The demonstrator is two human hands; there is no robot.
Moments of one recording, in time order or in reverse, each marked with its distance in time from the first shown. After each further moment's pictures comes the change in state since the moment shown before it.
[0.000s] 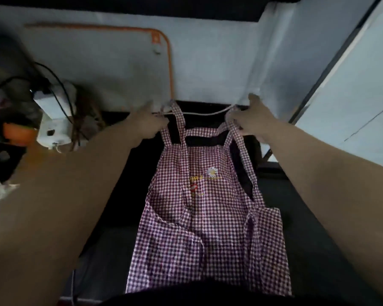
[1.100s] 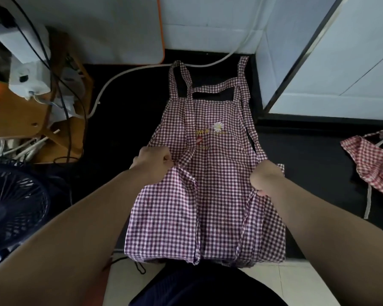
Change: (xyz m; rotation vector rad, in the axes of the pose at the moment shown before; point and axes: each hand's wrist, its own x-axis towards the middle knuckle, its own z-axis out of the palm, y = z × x) left_hand -0.086 -0.151 0.081 0.637 -0.196 -0.031; right_hand -0.136 0.153 0.051 -0.629 -0.221 0.577
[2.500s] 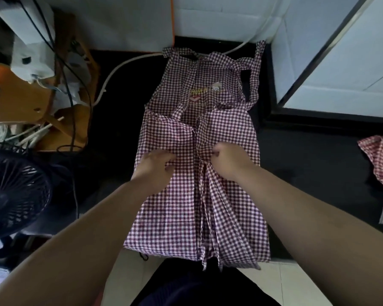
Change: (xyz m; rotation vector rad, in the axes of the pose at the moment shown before) left_hand -0.028 -0.009 0.015 -0.015 0.012 0.037; right_hand -0.027 -0.073 0.018 0.044 -0.005 -0.546
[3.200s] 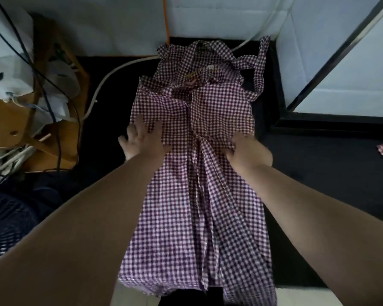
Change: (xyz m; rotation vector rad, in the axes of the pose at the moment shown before) left_hand 0.082 0.014 -0.032 0.421 0.148 -0.267; right_hand 0.052 0.025 -0.008 -0.252 0.198 0.112
